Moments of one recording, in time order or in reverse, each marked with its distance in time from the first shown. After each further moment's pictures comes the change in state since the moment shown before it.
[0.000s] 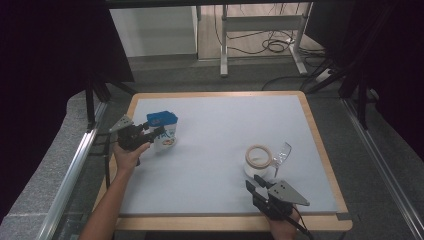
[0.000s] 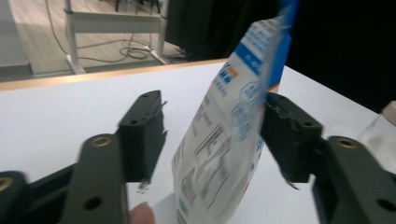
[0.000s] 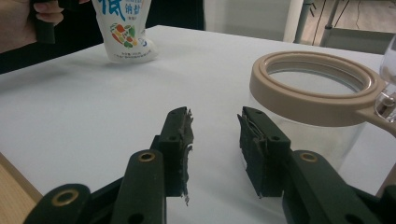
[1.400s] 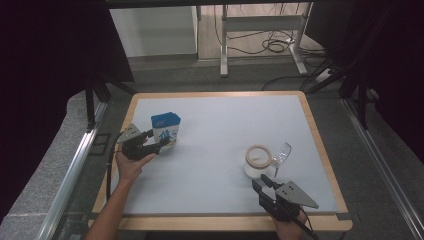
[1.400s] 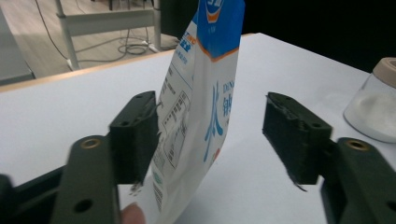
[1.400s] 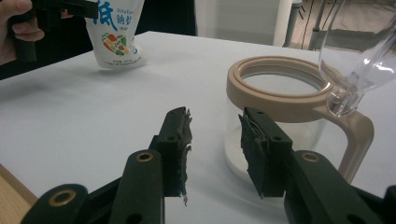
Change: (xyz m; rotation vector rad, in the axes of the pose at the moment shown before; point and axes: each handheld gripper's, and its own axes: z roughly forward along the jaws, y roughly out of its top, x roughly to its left) left arm -0.028 -0.013 -0.006 0.036 0.007 0.107; right arm -0.009 0.002 -0.014 -0.018 -0.032 0.018
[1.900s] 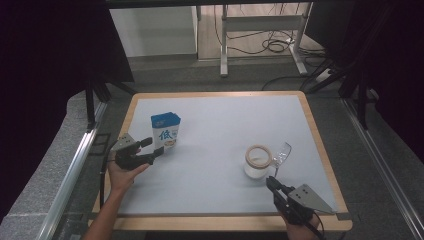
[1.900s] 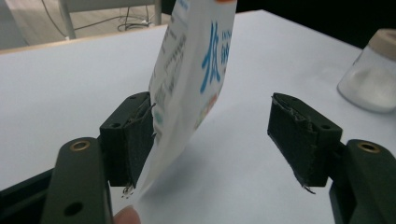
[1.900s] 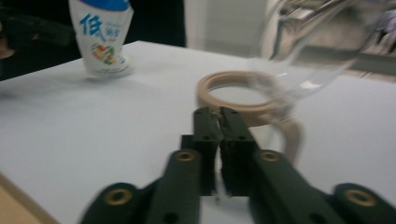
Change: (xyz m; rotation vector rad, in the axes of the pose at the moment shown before) left arm -0.006 -0.022 -0.026 0.081 0.009 -0.016; right arm -0.016 0.006 -0.027 -0.041 -0.042 -0.035
